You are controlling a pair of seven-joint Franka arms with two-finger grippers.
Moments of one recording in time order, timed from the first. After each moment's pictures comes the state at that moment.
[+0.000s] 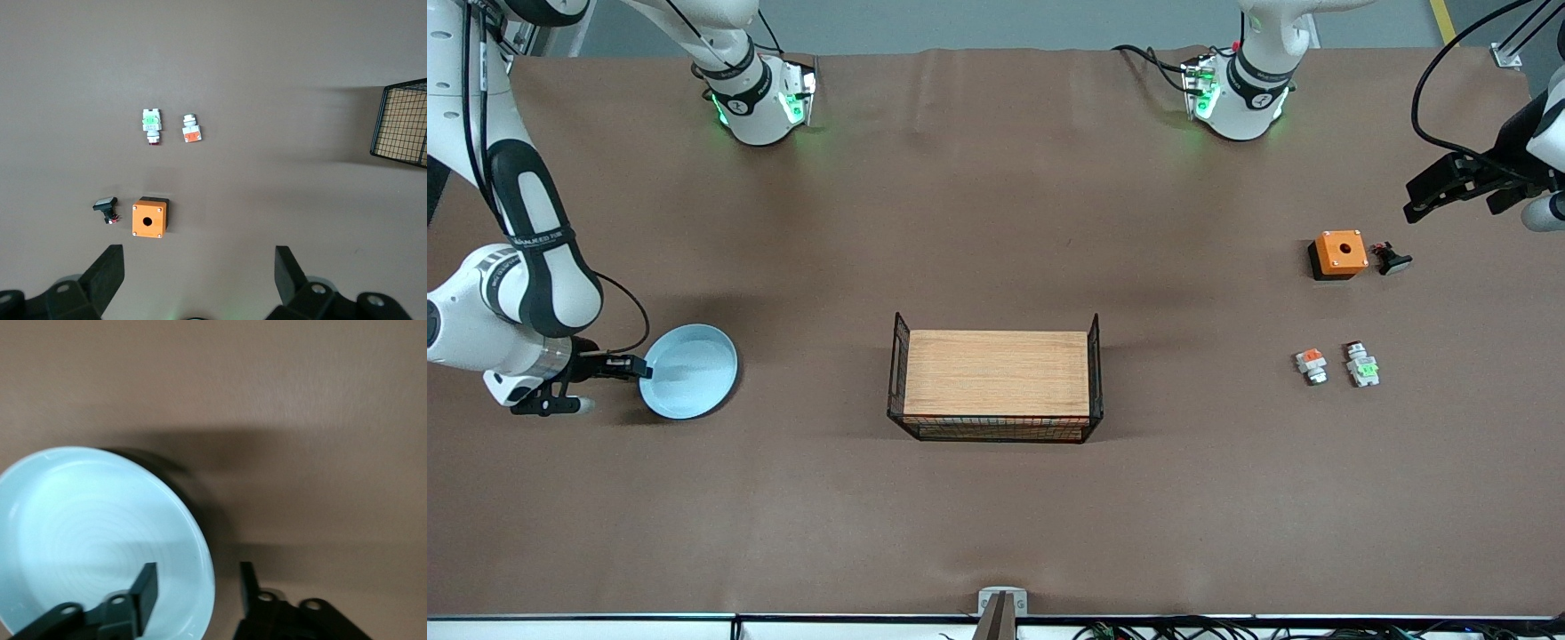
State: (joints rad) left arm 0.07 -0.04 -0.13 -1.55 0.02 1.50 -0.14; right arm -0.29 0.57 0.01 -1.84 0.14 2.31 -0.38
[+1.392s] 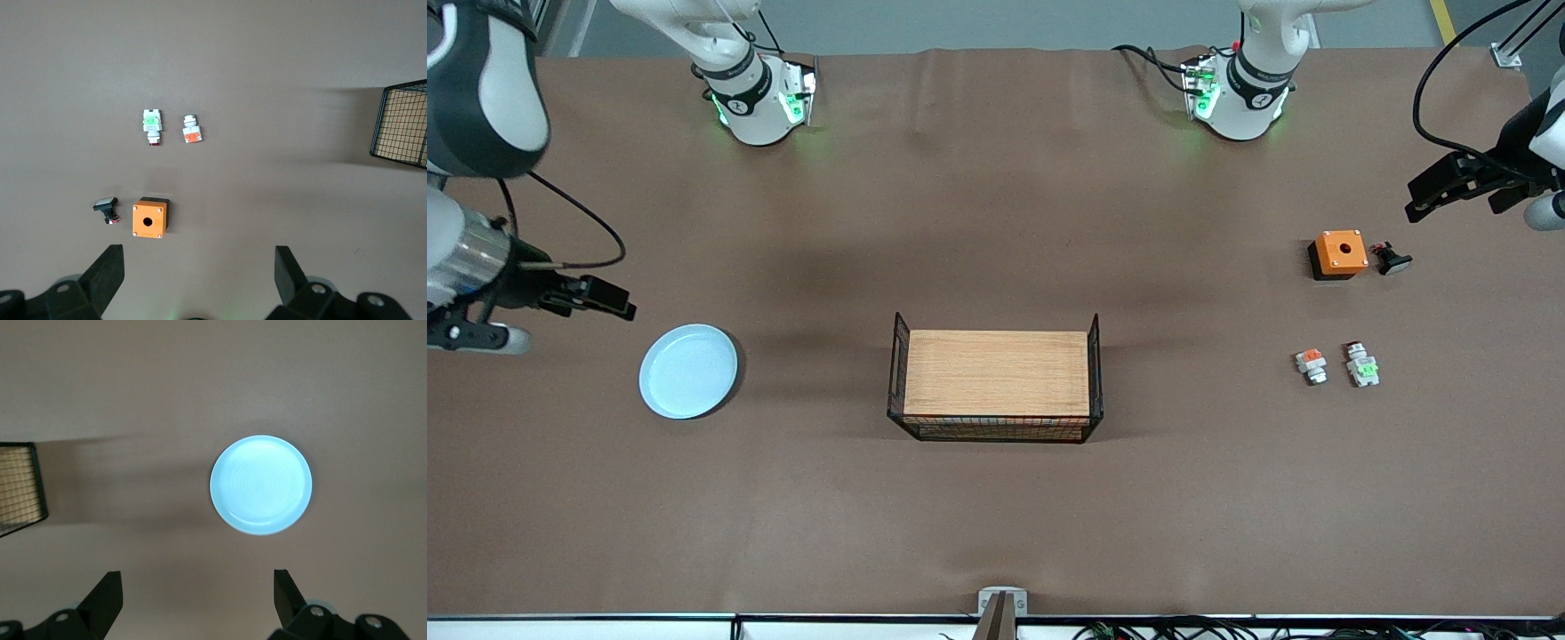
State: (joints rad) left arm 0.07 -0.04 -0.13 -1.55 0.02 1.50 -0.14; right arm -0.05 0.11 0.03 -1.65 0.08 1.73 0.06
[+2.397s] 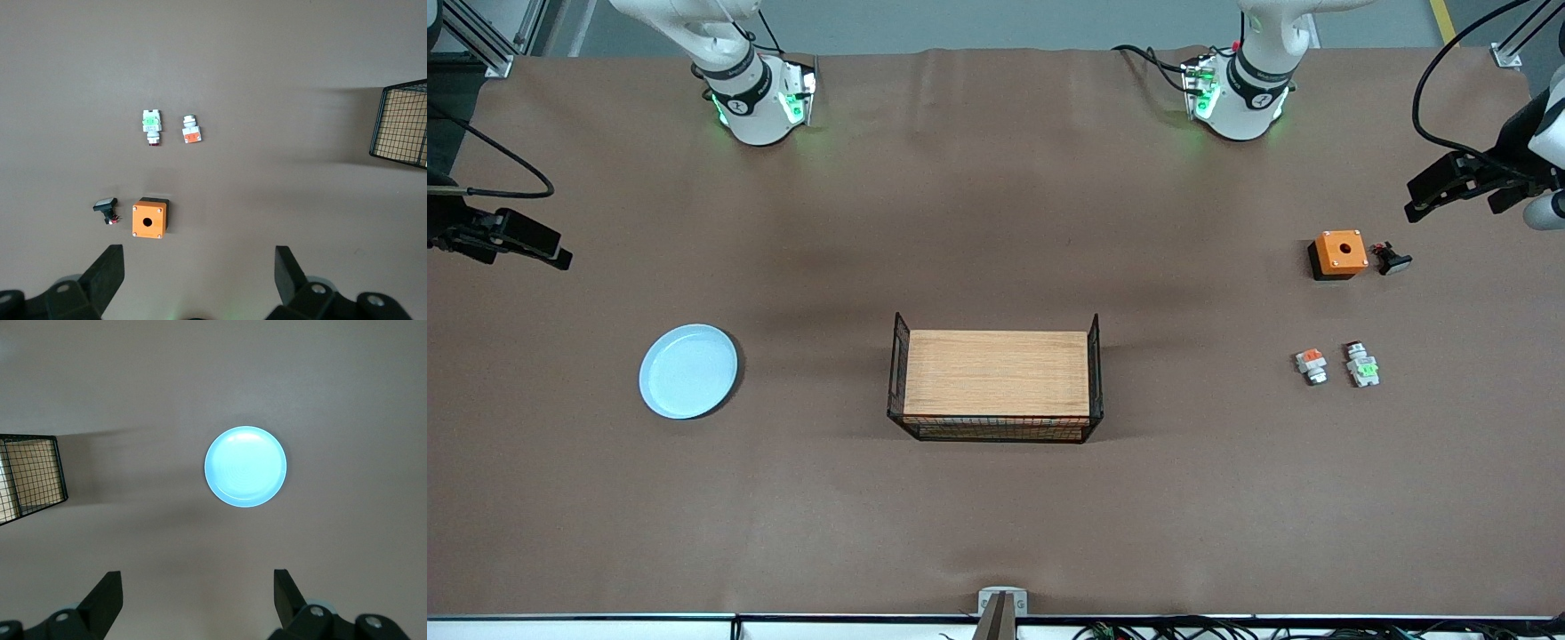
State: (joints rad) left arm 0.07 -0.04 -0.13 -1.55 0.02 1.50 -0.14; right arm -0.04 0.10 0.02 -1.41 0.05 1.48 0.09
